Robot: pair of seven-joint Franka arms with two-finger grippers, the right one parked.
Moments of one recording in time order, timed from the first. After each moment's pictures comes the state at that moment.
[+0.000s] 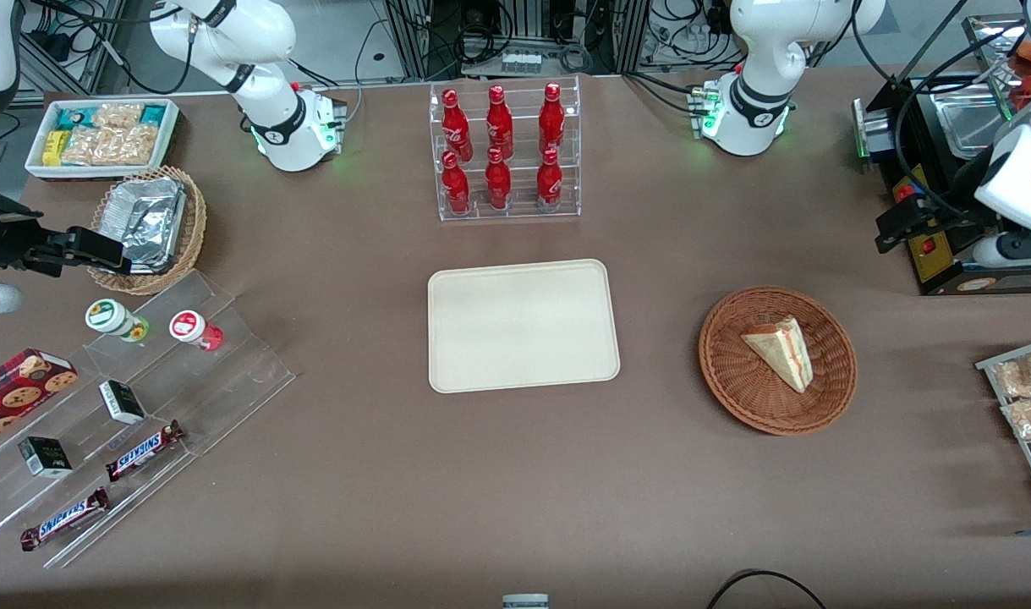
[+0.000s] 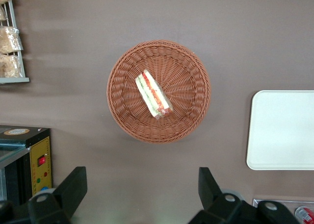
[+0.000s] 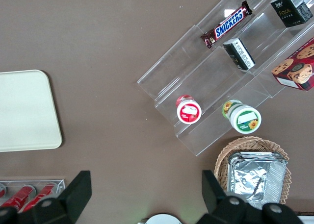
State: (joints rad) arm -0.04 -0.05 -0.01 -1.63 0.00 1.56 -0.12
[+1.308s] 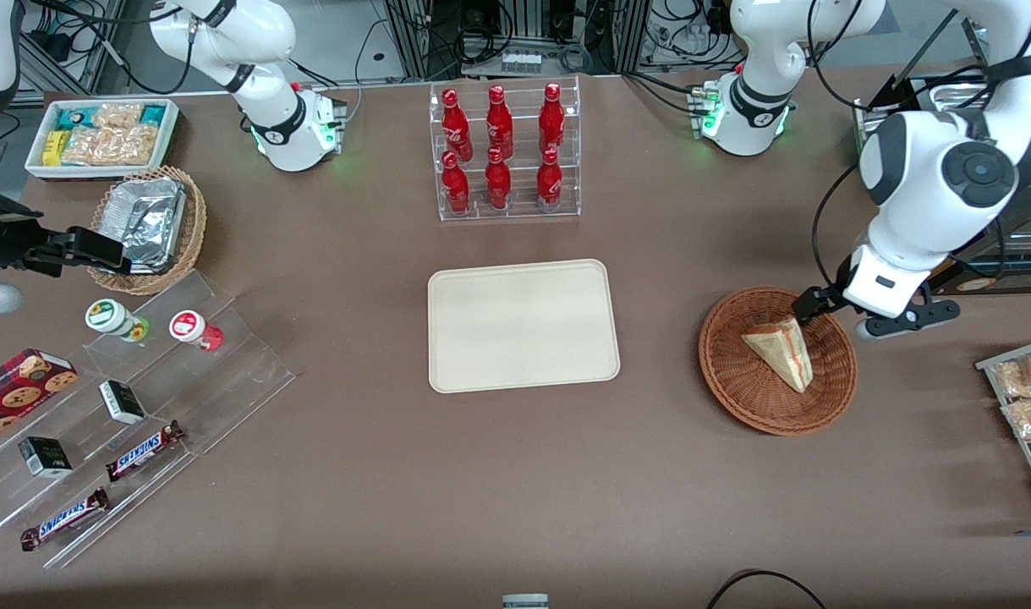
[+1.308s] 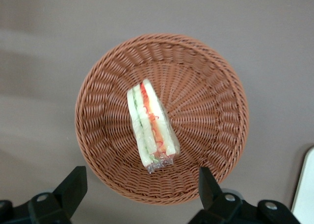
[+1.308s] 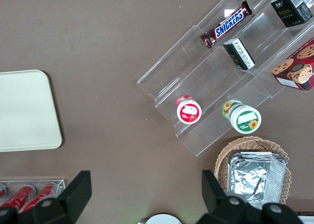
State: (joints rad) arm -0.04 0.00 -0.04 -2.21 0.06 2.27 -0.39
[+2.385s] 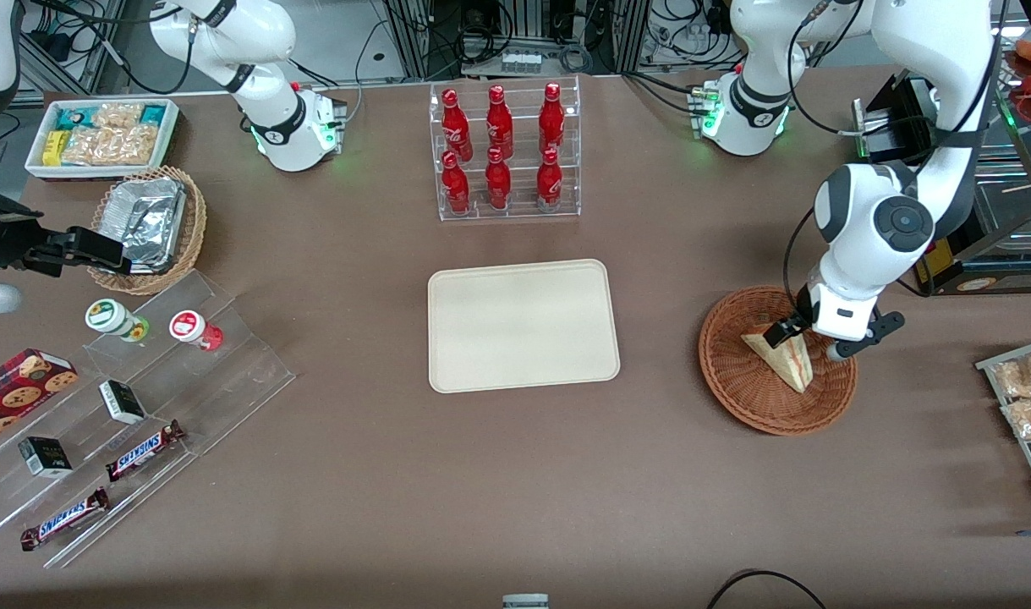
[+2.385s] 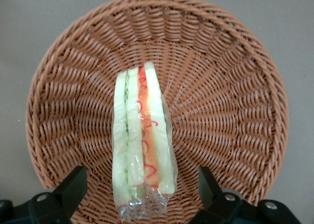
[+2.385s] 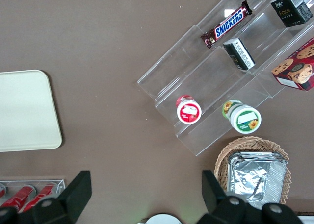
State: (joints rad) arm -0.04 0.16 -0.05 -2.31 0.06 2.53 -0.61
